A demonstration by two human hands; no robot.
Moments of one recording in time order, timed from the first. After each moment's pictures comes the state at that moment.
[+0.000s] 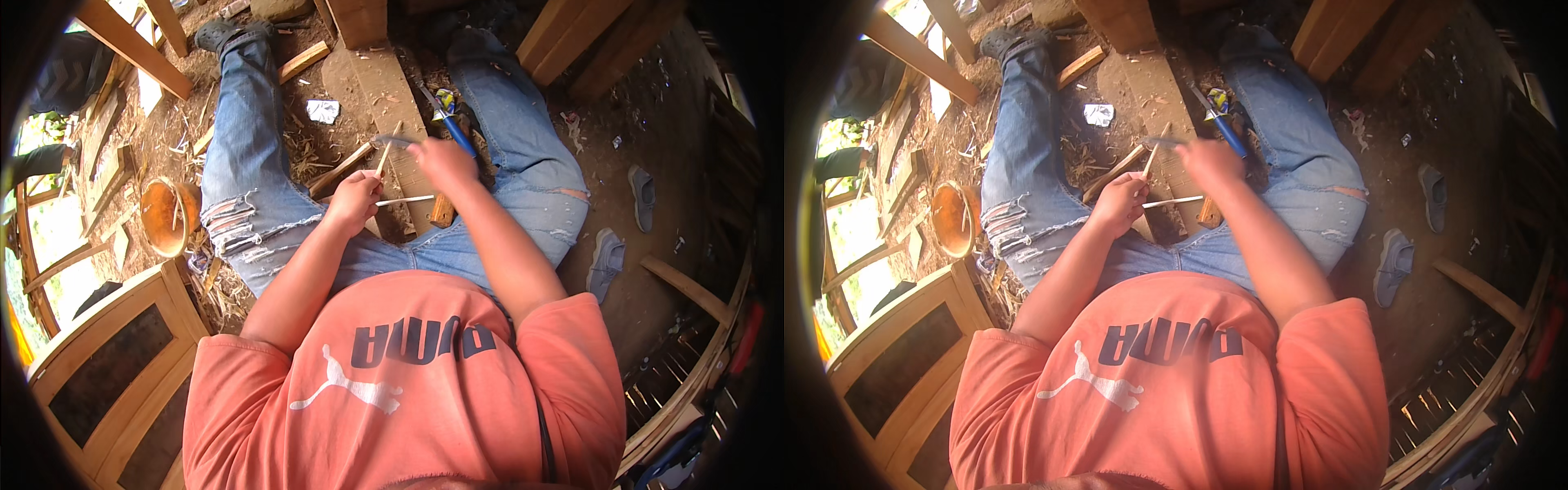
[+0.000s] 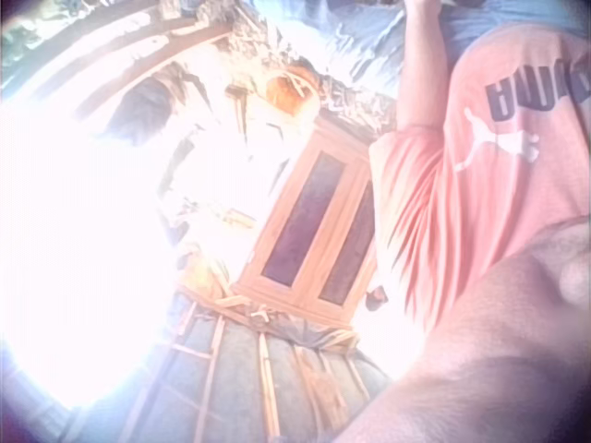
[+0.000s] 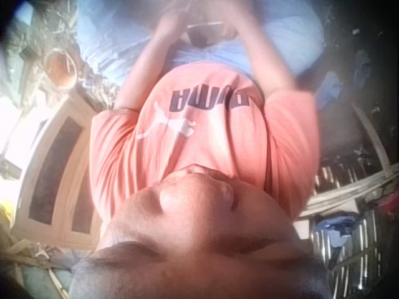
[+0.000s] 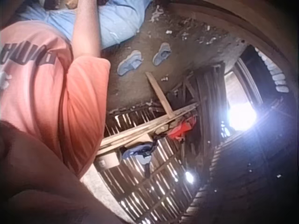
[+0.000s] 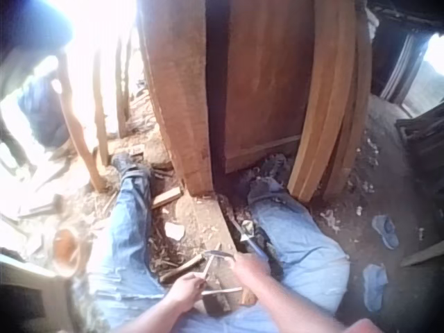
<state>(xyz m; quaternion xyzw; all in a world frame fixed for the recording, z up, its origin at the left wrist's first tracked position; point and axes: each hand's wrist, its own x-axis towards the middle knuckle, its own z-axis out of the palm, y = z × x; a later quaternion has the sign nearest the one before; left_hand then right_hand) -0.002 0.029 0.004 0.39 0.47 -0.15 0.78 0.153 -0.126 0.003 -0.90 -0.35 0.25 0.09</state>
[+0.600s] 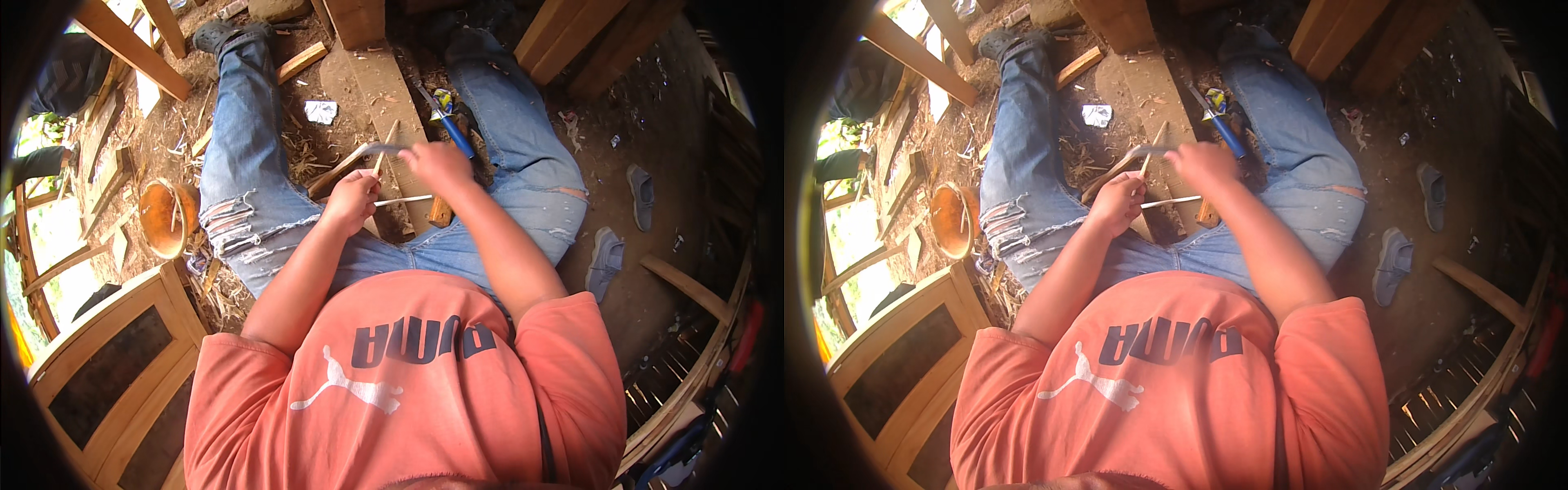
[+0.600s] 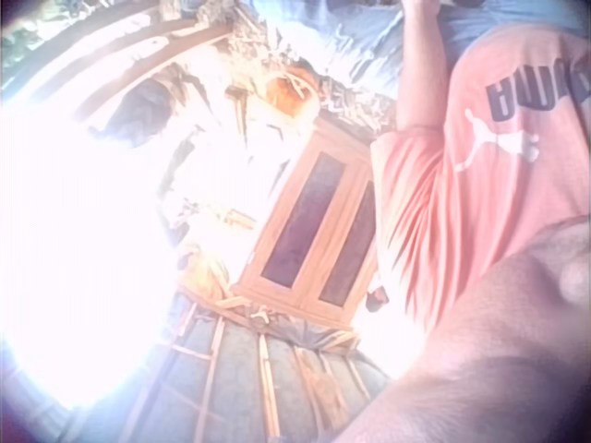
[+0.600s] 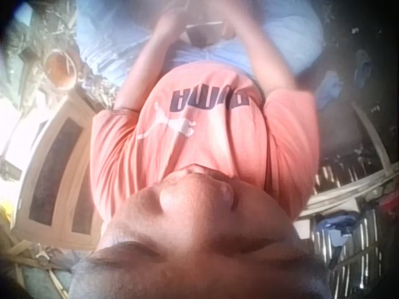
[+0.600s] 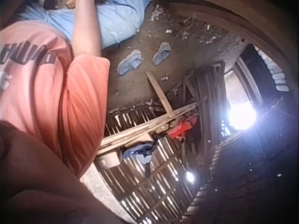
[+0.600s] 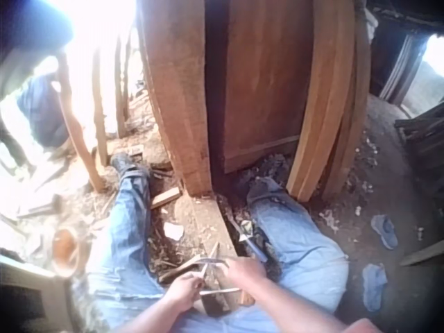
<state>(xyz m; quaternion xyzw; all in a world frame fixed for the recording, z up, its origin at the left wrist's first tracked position) -0.004 0.031 0.002 0.36 0.46 -0.15 0.80 0.152 -0.122 0.012 -0.90 -0.33 0.27 0.09</state>
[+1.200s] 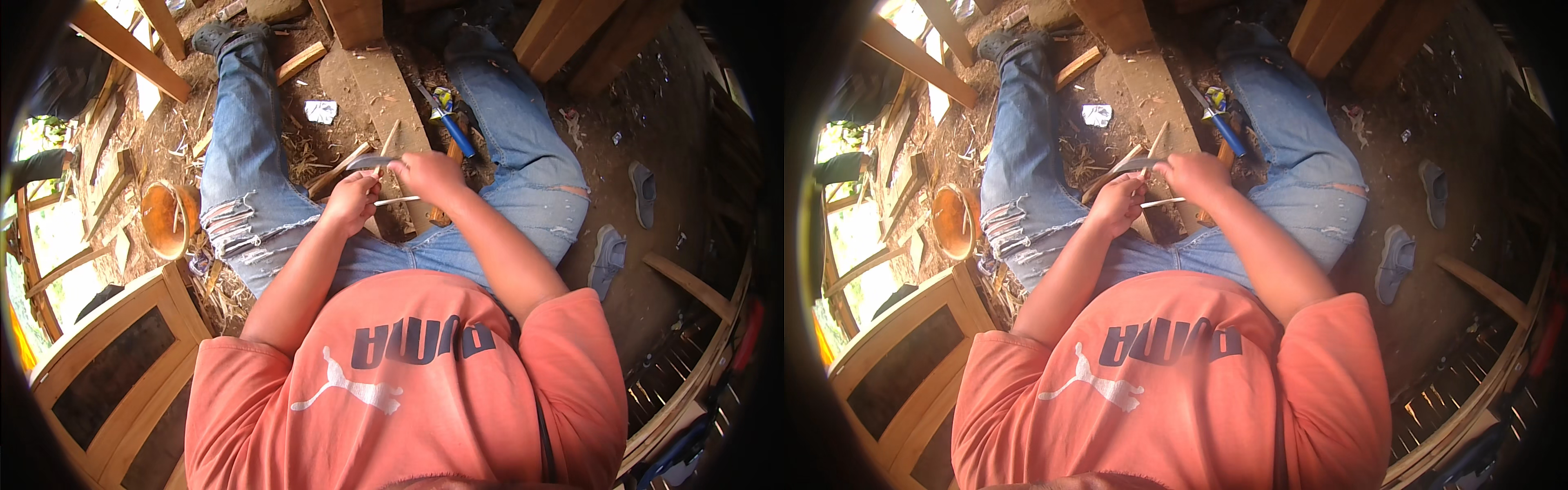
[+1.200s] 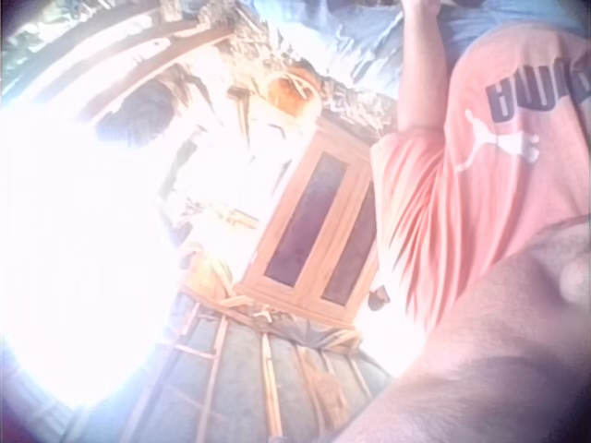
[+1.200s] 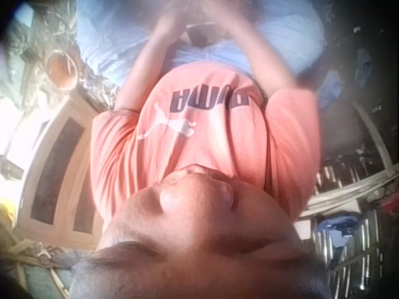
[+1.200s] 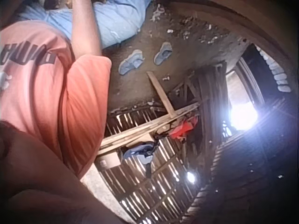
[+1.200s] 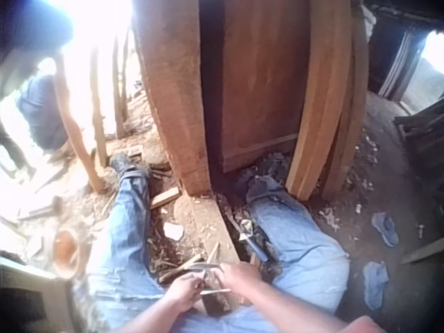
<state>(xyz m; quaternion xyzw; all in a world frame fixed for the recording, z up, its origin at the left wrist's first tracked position) -0.004 0.035 0.003 0.35 0.45 -0.16 0.81 0.134 -0.122 0.003 -0.88 -0.37 0.28 0.11</state>
